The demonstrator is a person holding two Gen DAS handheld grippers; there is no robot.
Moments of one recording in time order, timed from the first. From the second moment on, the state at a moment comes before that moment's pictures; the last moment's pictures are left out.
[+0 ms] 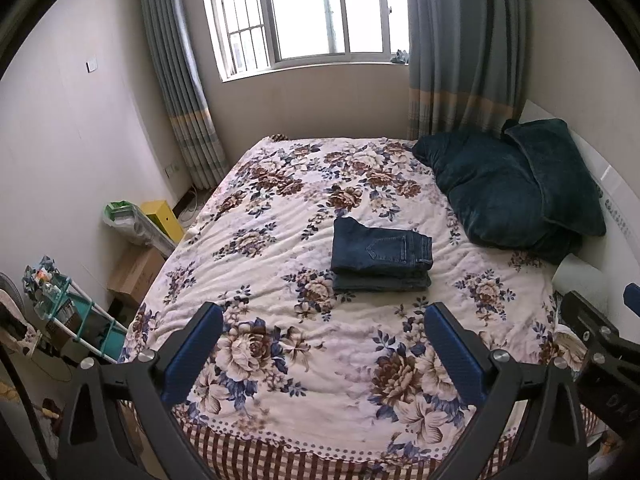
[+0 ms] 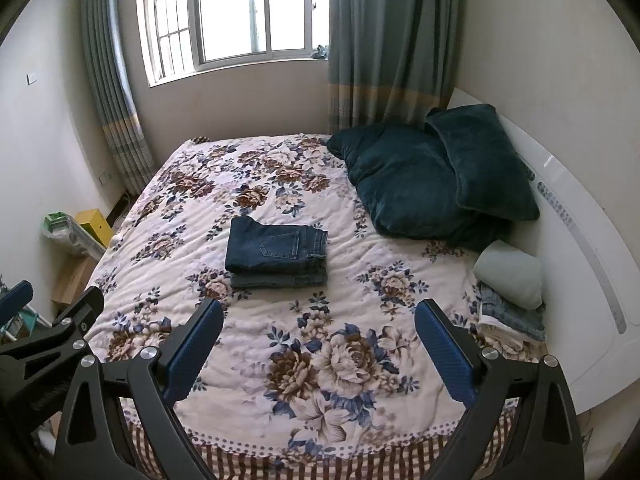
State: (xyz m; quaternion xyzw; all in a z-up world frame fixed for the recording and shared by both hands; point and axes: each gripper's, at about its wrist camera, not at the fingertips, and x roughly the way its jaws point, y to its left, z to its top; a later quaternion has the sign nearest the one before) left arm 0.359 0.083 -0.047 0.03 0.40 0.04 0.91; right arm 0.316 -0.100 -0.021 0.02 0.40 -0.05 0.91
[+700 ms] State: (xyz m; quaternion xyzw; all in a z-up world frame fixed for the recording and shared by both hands) left arm 0.364 0.083 -0.035 0.04 0.39 0.05 0.92; right arm 0.306 -0.087 -0.017 0.02 0.40 -0.05 0.92
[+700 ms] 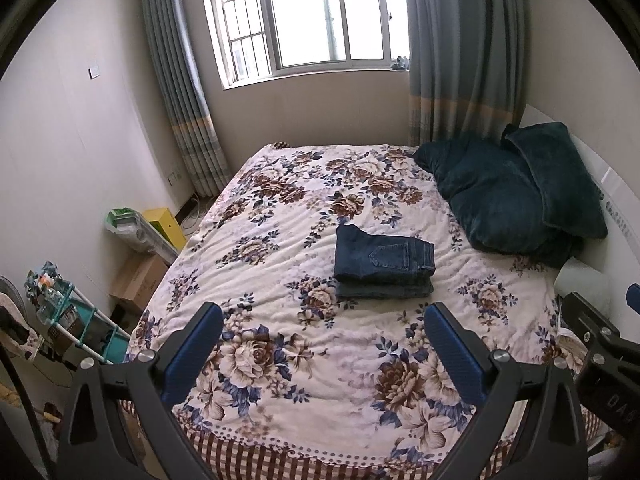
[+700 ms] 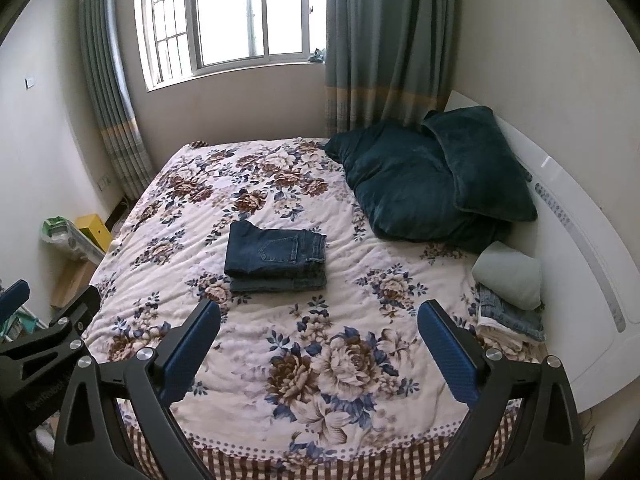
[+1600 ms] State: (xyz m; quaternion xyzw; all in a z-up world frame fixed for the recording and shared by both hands) left arm 0.359 0.092 -0.035 0.04 0.39 0.05 0.92; right arm 0.297 -0.084 -0.017 0.02 0.40 -0.06 0.91
